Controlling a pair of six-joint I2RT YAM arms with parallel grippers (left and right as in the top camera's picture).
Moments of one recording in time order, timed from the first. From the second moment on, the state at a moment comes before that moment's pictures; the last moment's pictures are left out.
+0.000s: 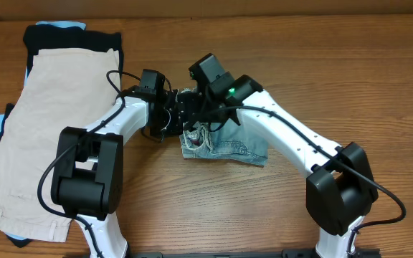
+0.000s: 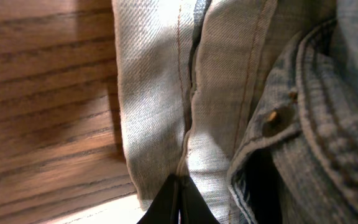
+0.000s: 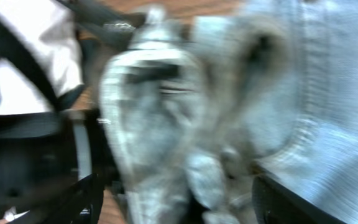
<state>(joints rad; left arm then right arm) -0.20 1.99 1.22 -0.60 0.44 -0.24 0.63 1.97 1.63 -0.77 -0.24 0.59</state>
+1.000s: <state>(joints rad) 0.00 1.99 1.89 -1.27 0.29 -0.12 0.39 1.90 1.24 -0.94 -0.19 0.44</state>
